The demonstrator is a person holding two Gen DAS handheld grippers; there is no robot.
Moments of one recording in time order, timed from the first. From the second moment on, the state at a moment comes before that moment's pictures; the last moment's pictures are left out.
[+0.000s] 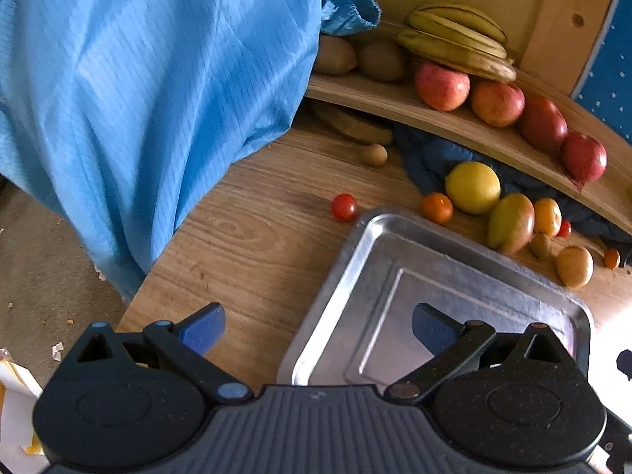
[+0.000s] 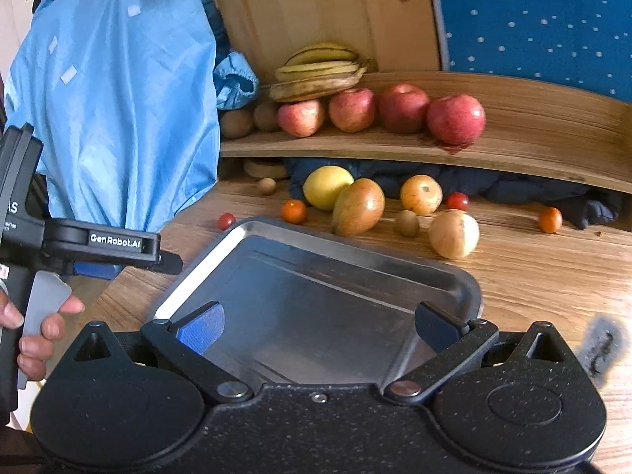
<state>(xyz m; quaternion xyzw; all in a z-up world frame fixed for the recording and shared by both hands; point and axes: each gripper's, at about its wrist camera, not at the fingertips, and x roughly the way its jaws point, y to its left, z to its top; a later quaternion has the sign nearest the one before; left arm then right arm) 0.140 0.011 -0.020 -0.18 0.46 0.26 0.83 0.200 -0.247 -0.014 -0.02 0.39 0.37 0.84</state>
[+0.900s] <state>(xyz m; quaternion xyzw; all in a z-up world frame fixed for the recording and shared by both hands) 0.217 0.123 -0.070 -0.21 0.51 0.15 0.82 0.252 -0.118 -0.029 -0.04 0.42 0.32 0.85</state>
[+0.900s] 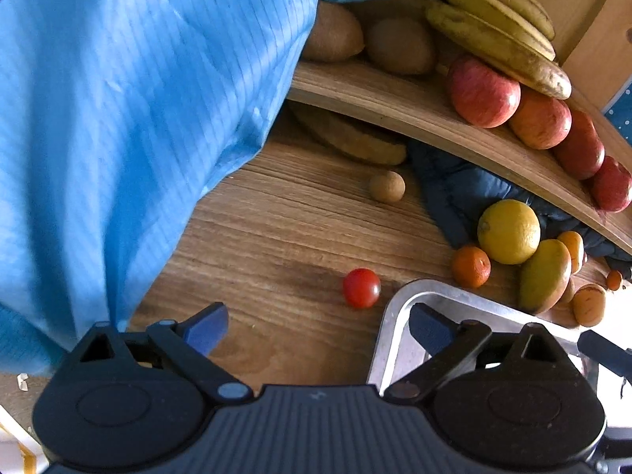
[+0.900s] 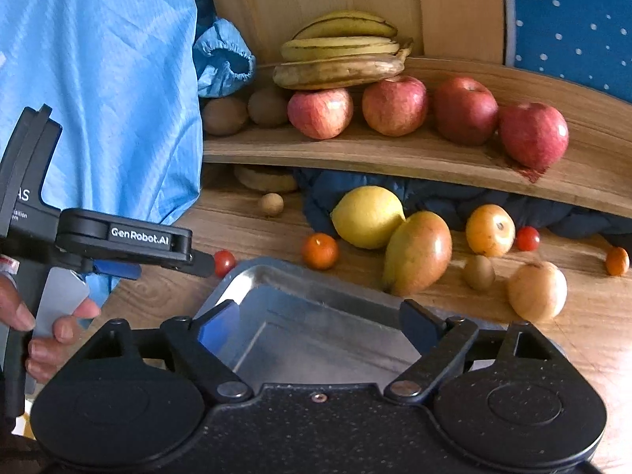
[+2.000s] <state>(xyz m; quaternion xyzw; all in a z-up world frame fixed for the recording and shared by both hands) 0.240 0.138 -0.085 -0.25 0.51 0.07 0.82 0.313 -0.048 -0.060 -0.07 0.46 0.28 0.84</state>
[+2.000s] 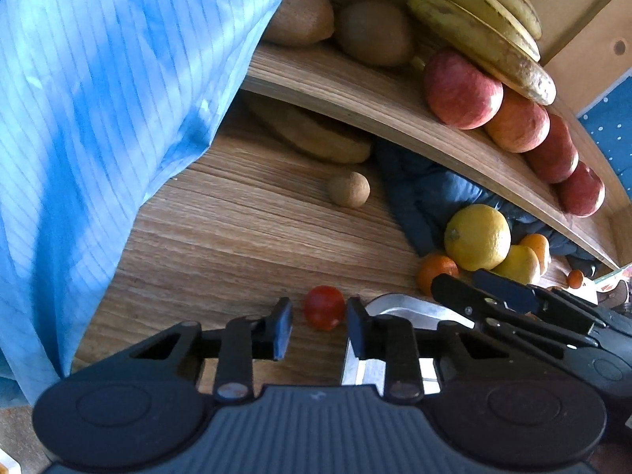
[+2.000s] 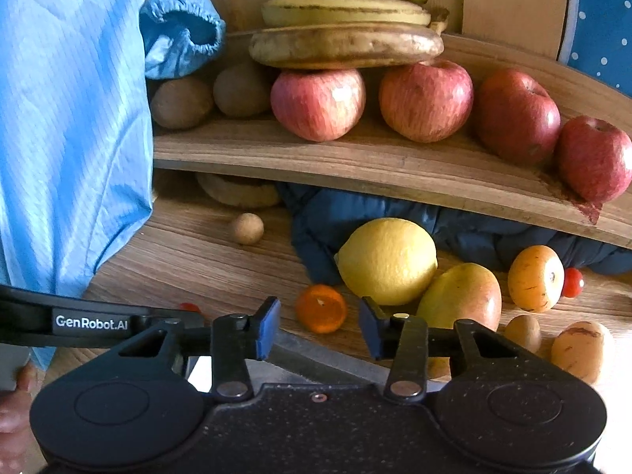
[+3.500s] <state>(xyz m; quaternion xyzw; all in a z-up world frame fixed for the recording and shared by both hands) 0.230 0.125 -0.068 -0.24 0.49 0.06 0.83 0.290 -0.051 -0.044 -0.06 0.44 0.30 0.84</state>
